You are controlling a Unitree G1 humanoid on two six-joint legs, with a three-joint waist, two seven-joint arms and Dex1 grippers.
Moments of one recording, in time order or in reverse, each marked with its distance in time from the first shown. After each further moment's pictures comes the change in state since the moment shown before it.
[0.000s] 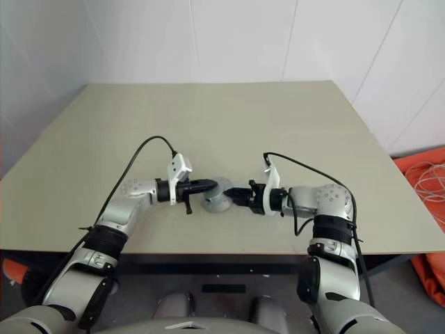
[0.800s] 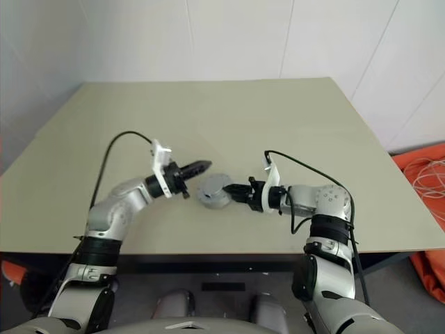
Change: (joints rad) left arm 0.140 -0.083 0.296 -0.419 -0.382 0.382 0.241; right arm -0.019 0.022 -0.062 0.010 -0.027 -0.018 -0.014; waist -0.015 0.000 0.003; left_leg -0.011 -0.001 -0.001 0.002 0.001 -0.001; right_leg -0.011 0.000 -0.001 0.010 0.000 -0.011
